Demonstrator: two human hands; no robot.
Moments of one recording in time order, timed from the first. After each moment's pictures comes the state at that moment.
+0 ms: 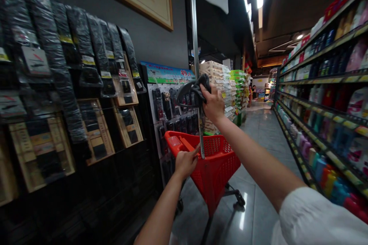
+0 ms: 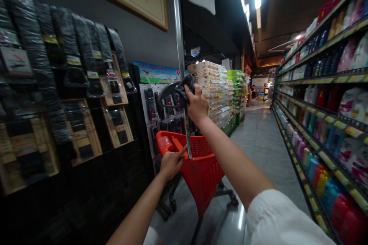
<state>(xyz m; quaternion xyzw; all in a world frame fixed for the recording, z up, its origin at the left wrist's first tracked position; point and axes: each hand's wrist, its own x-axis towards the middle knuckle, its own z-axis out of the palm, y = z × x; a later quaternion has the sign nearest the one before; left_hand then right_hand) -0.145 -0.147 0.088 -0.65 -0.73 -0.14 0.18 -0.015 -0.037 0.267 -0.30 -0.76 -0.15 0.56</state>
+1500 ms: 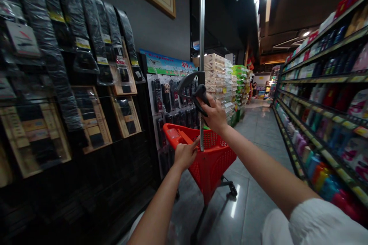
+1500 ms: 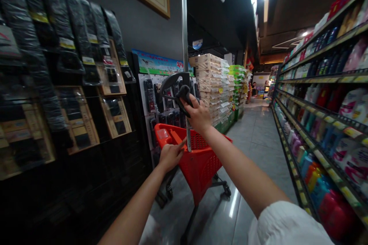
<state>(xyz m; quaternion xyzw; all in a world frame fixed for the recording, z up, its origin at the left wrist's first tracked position) -0.140 -0.142 0.086 -0.64 -0.74 -0.13 0.18 0.001 -0.037 0.212 -0.22 -0.82 -0.20 0.49</state>
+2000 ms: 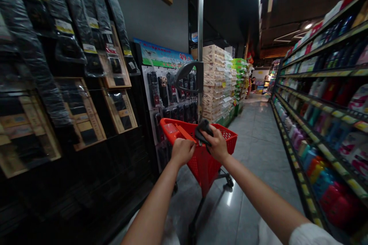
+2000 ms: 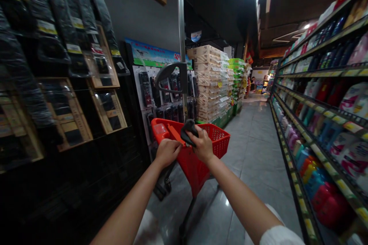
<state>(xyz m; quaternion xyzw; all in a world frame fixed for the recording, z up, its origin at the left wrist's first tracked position) -0.143 -0.138 0.088 -0.68 -0.69 -0.17 0.17 0.009 -0.029 0.062 -0.22 -0.85 -0.10 0.47</state>
